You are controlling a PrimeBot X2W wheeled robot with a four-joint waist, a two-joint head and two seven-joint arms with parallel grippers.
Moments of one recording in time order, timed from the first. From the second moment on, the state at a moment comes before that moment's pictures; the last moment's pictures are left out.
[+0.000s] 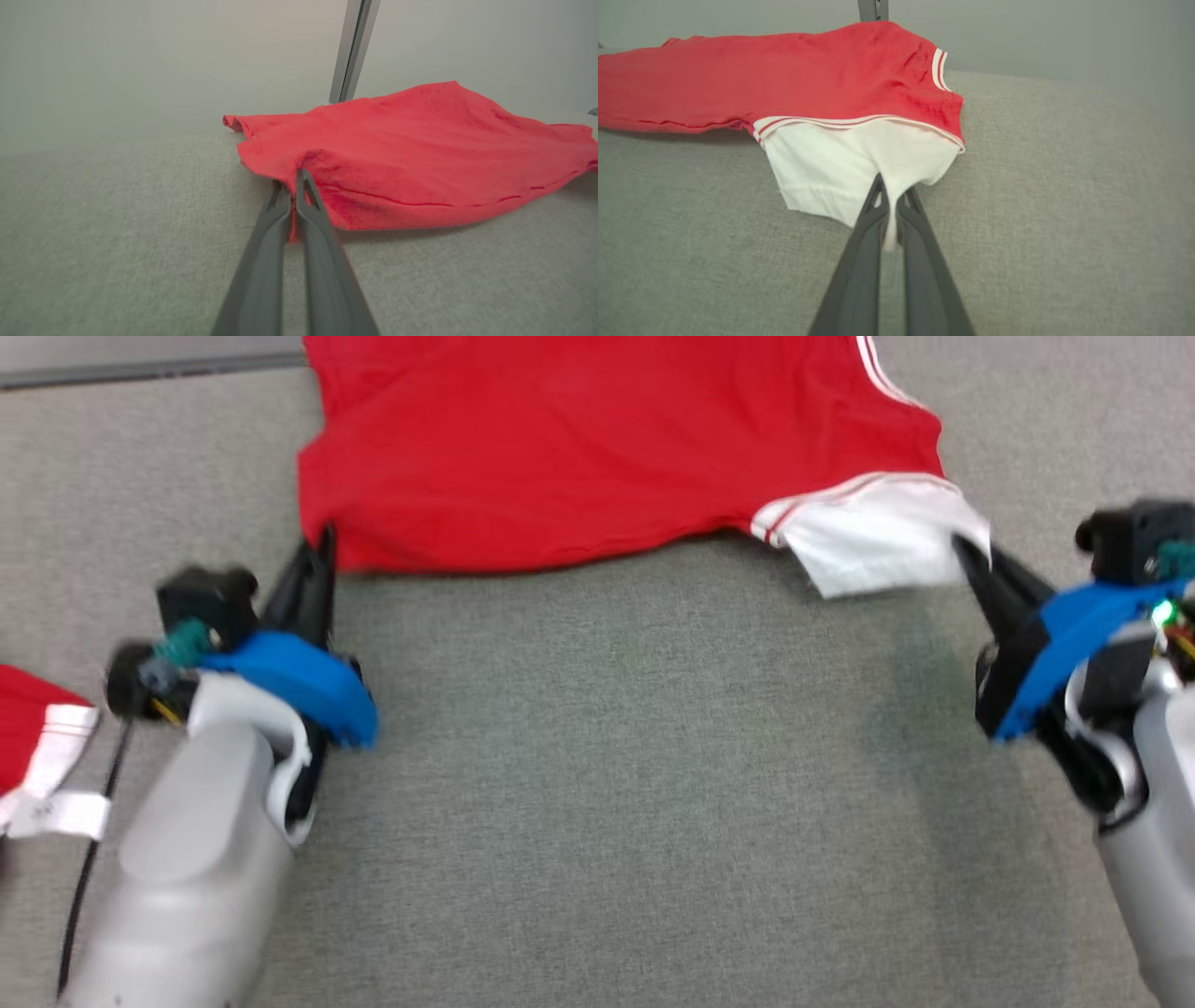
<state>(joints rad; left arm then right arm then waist) -0.76 0.24 -0.40 0.83 -0.46 -0.13 -0.26 -0.63 -0.34 0.18 0.37 0.43 0.13 0.24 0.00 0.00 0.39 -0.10</state>
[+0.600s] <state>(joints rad) -0.42 0.36 -0.60 0.68 -0.60 -0.13 -0.07 0.02 -0.21 -0.07 -0.18 0.34 0.13 0.78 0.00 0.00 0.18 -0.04</state>
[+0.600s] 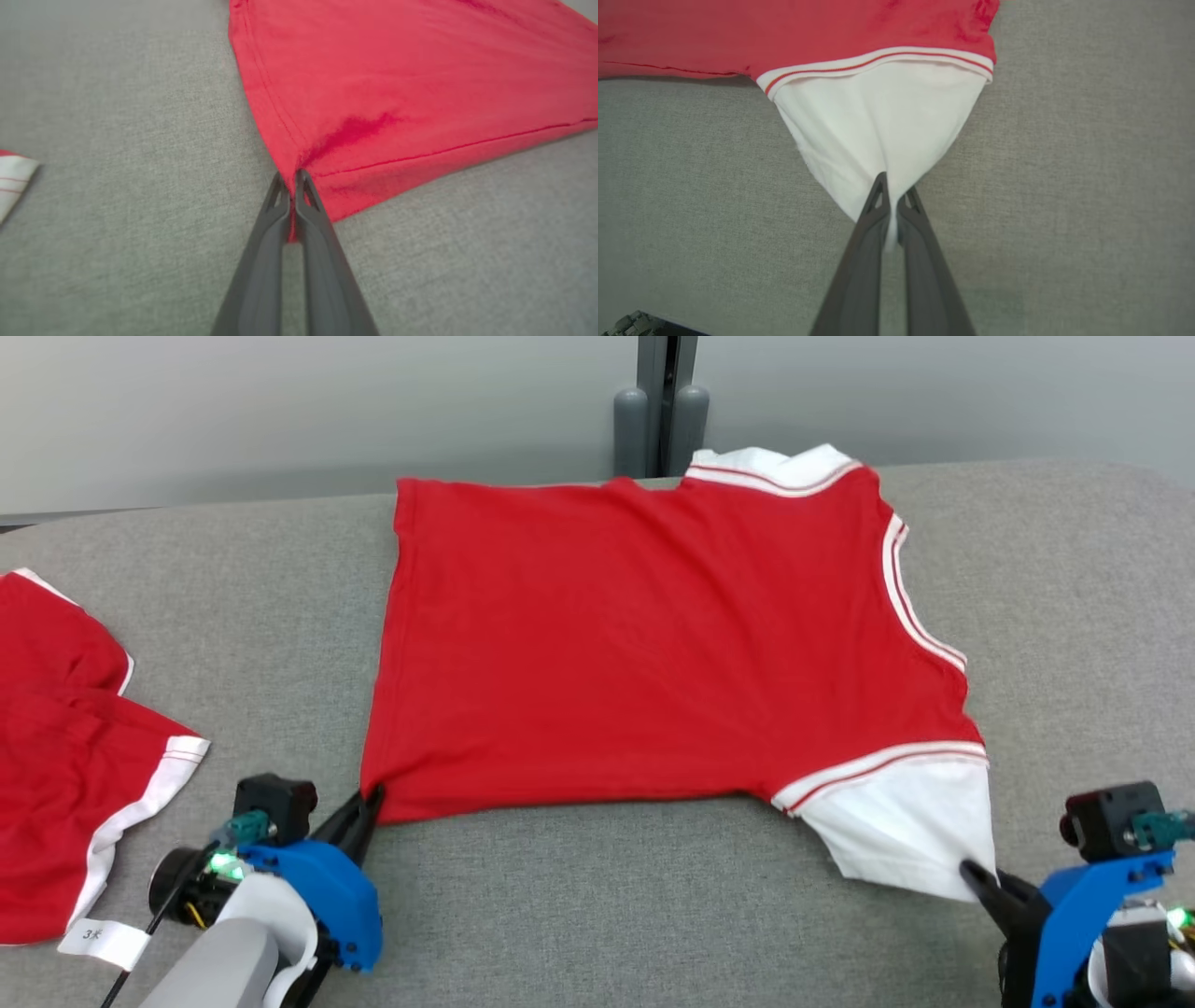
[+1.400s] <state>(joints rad) -0.20 0.64 -0.57 -0.01 -0.85 -0.01 0.53 0.08 -0.20 -0.13 -0.43 0.36 0.13 0.92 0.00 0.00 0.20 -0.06</state>
